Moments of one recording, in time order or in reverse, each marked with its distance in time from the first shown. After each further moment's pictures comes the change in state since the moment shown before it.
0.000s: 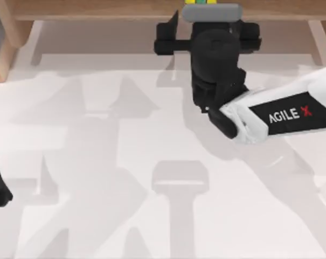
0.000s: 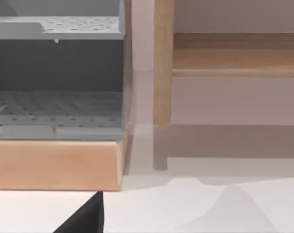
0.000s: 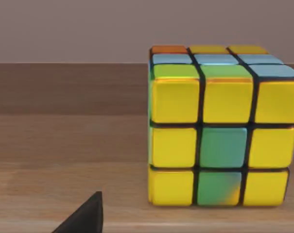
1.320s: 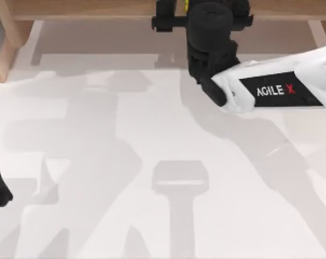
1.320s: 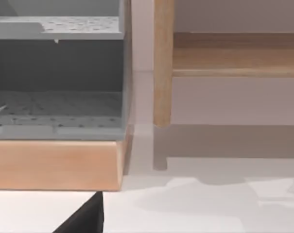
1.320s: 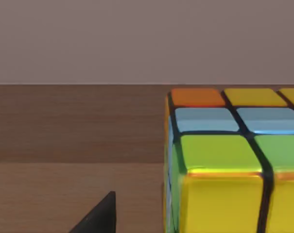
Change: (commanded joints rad) left arm 0.000 0.000 0.000 0.000 0.000 0.000; right arm -0.074 0.152 0.281 -0.126 -0.072 -0.003
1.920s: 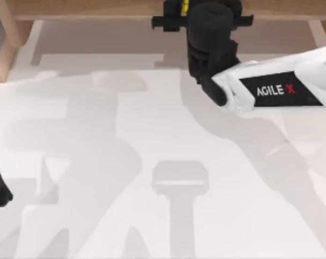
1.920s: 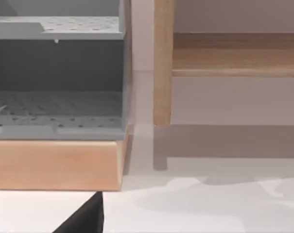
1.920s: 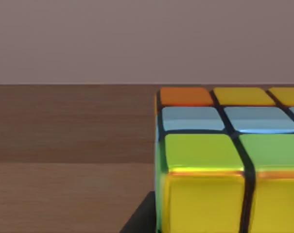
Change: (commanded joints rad) left arm 0.000 0.000 0.000 0.000 0.000 0.000; right arm 0.000 0.000 0.000 0.000 0.000 0.000
